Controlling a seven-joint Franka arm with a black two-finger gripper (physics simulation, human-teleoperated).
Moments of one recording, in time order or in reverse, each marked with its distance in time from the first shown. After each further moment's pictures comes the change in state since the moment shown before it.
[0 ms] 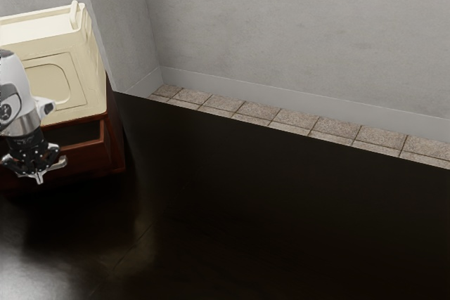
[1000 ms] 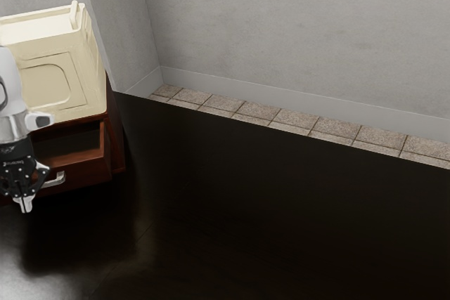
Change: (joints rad) arm -0.023 -0.248 -0.051 -0.082 -0.106 -0.454 0.227
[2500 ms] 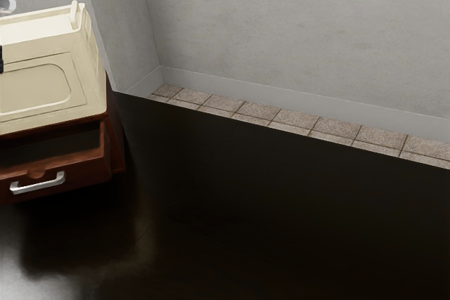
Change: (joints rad) arm -0.247 0.286 0.193 0.944 0.083 -0.880 0.366
